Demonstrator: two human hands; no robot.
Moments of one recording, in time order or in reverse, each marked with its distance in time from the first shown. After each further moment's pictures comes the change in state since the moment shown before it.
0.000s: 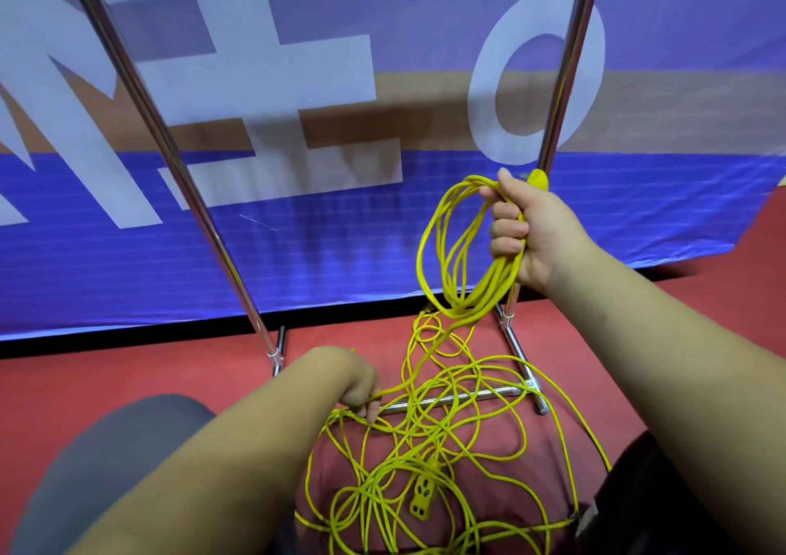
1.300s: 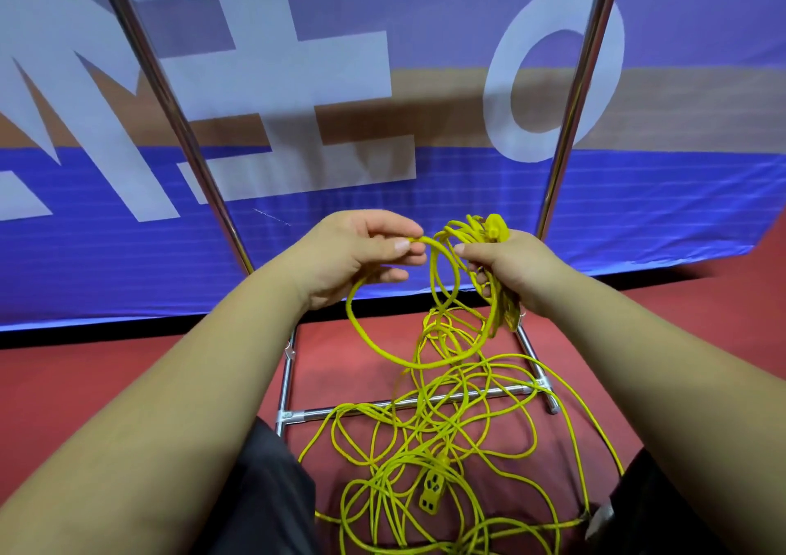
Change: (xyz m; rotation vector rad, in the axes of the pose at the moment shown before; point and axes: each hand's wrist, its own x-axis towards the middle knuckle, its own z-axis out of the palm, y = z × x) left_hand -0.142 0.003 -0.069 -1.395 0.752 0.746; right_hand 0.007 0.052 -0.013 -0.758 -0.011 -0.063
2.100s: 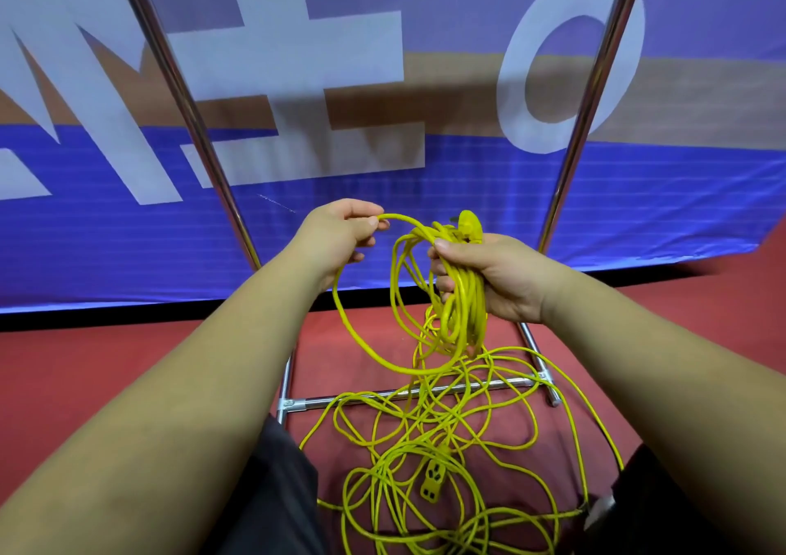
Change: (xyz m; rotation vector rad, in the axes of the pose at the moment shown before) left_hand 0.031 -0.039 -0.041 0.229 0.432 -0.034; right_hand -0.018 -0.005 0.037 0.399 -0.507 0.084
